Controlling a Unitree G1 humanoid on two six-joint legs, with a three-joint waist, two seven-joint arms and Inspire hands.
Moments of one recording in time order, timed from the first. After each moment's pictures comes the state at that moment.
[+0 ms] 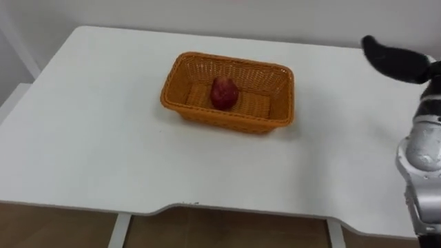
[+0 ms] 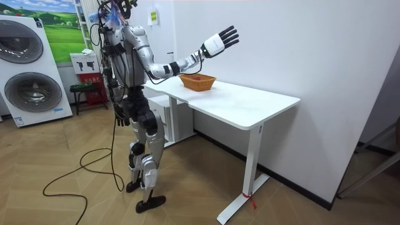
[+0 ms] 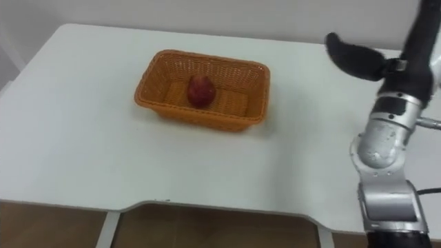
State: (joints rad) left arm 0.31 0.24 0.15 1.08 0.23 0.06 0.07; right arm -0.12 -0.39 -0.25 -0.01 -0.12 -0.10 -0.66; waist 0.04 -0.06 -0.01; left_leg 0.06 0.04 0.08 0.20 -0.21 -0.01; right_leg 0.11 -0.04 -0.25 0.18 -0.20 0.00
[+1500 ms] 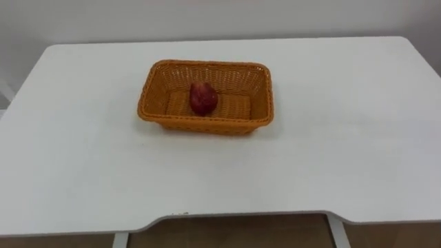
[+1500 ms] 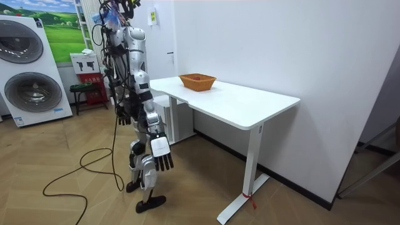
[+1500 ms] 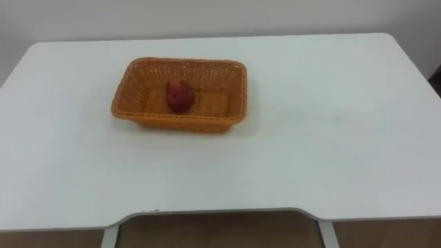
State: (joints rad) left arm 0.32 0.19 0.22 1.06 0.27 0.14 0.03; right arm 0.21 -0.24 -0.06 1.25 0.21 0.10 -0.16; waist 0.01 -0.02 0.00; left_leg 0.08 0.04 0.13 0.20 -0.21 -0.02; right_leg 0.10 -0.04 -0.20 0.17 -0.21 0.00
